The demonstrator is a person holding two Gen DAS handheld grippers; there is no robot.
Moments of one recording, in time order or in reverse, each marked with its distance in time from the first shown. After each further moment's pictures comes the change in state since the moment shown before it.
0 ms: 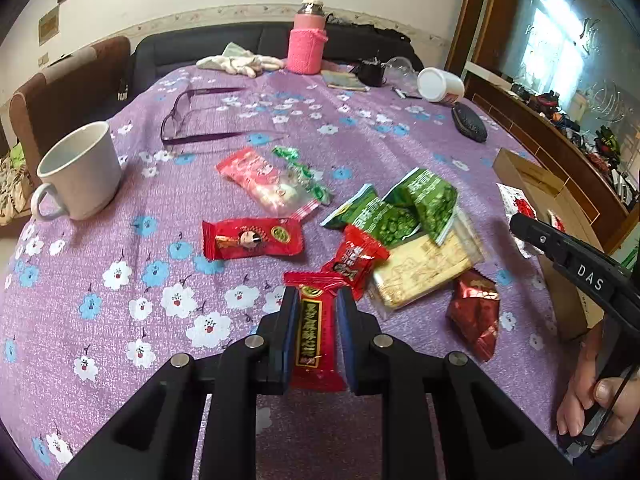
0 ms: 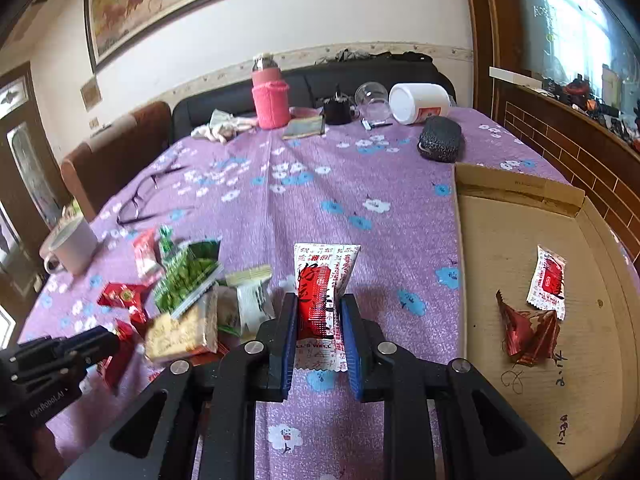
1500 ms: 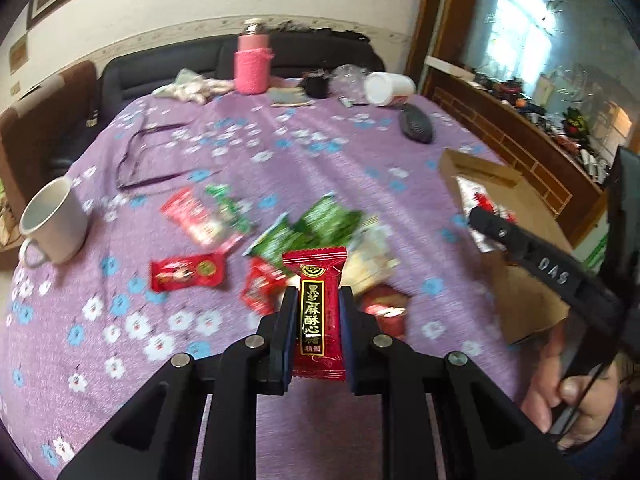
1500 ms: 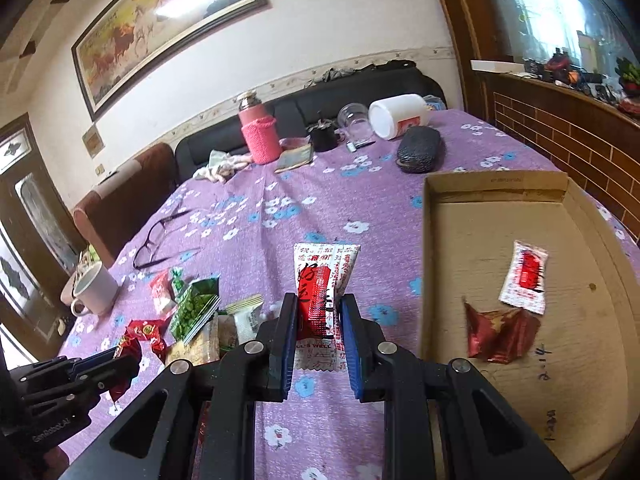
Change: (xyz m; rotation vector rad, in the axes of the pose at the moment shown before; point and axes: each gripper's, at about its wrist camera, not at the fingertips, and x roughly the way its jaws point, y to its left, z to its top) left arm -0.026 -0.060 0.024 0.099 -0.001 -0.083; right arm -0.030 -0.042 0.002 0.144 -0.079 0.069
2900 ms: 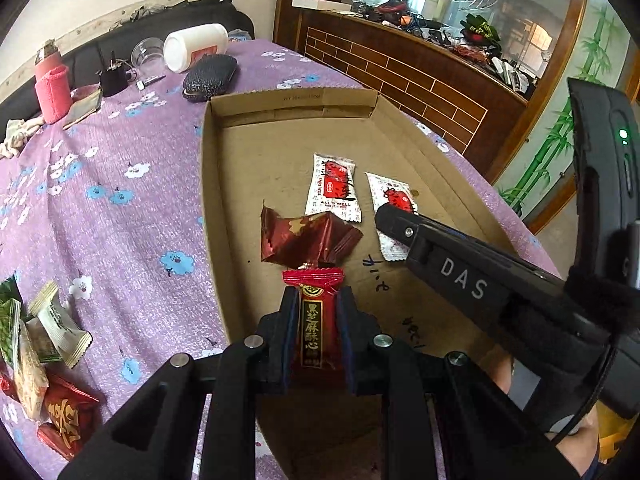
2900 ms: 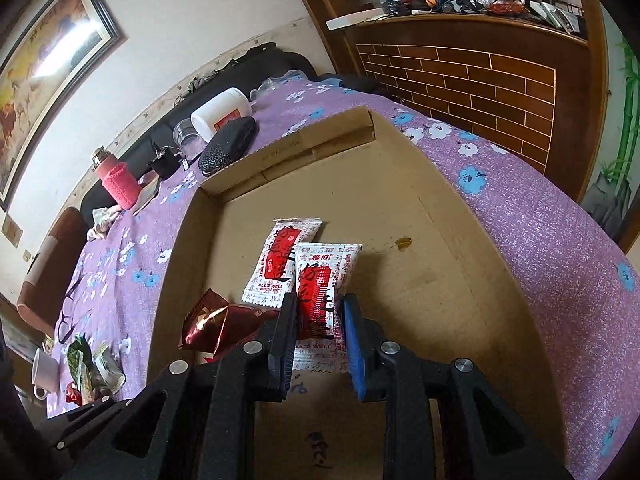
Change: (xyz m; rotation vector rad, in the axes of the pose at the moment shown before) left arm 0.101 -0.208 0.015 0.278 0.163 -0.252; right arm -0.024 -0.157 -0.001 0.347 0.059 -0.251
